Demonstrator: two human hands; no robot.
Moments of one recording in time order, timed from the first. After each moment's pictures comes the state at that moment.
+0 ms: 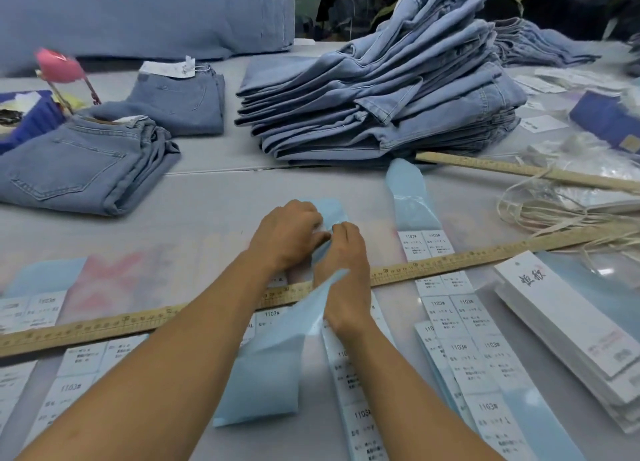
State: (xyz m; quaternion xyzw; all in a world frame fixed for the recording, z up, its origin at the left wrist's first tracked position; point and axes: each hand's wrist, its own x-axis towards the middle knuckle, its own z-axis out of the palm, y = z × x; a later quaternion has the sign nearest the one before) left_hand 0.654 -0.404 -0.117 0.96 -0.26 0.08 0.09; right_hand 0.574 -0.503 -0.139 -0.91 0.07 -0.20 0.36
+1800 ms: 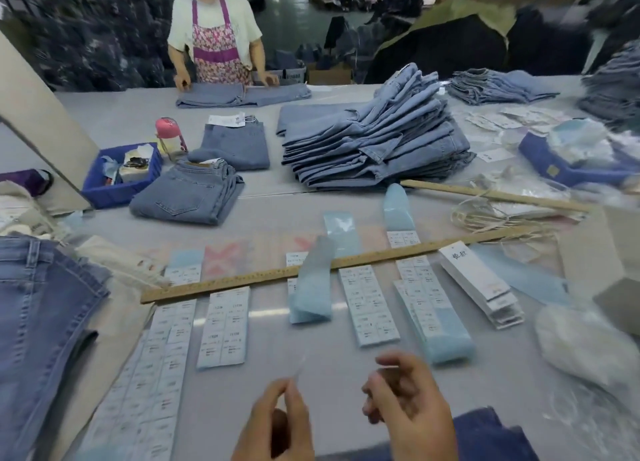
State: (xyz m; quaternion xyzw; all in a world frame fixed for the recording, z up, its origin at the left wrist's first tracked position) left_hand 0.222 -0.337 0.014 0.86 0.06 0.24 0.45; right_hand 0.222 -0.481 0.022 -0.65 0.21 -0.11 0.72
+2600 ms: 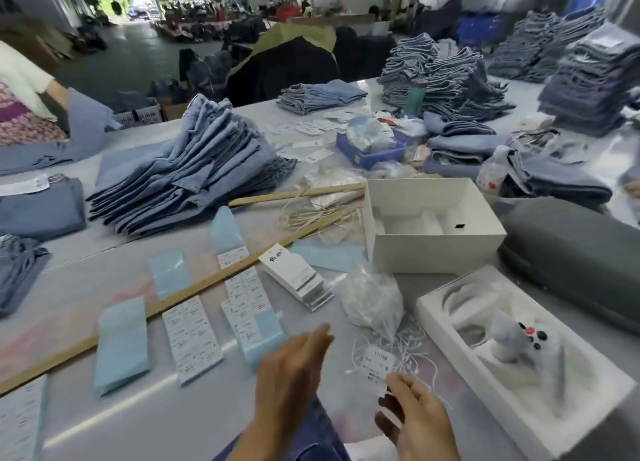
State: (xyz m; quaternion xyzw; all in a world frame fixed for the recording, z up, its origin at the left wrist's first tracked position) left_hand 0.237 -0.615 0.006 0.83 -0.42 0.21 0.29; right_hand 0.109 -0.741 0.021 -0.39 0.48 -0.16 0.77
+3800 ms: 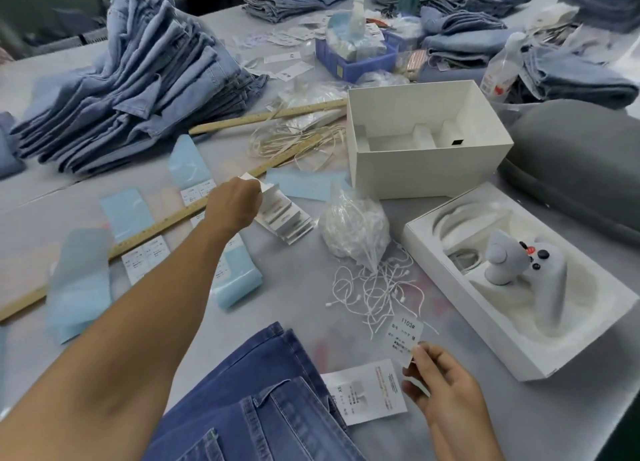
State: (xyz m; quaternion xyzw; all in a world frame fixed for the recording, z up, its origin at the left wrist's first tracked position) left_hand 0.432 -0.675 -0.012 0.95 -0.31 0.05 0.04; right_hand 0.040 -0.778 -0.056 -0.42 0.45 -0.20 0.76
